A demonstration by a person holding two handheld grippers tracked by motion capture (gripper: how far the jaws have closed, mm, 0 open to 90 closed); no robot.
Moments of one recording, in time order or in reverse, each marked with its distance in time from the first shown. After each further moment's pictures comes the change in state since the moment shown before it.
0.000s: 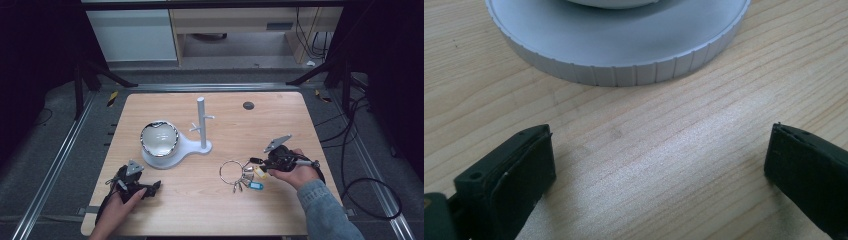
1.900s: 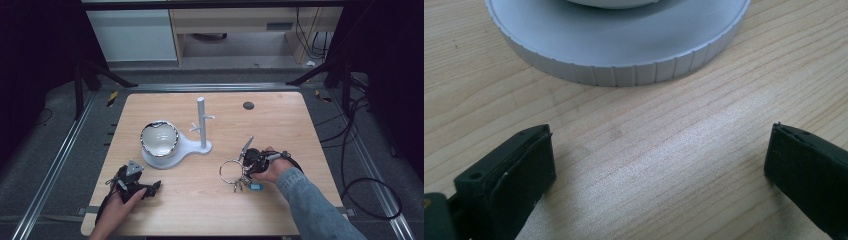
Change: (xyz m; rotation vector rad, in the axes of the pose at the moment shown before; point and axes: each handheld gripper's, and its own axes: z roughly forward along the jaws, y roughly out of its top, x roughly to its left) left arm 0.000 0.000 0.000 0.000 0.000 0.000; right arm 0.023 0.041 0.053 0.279 0.114 -0.207
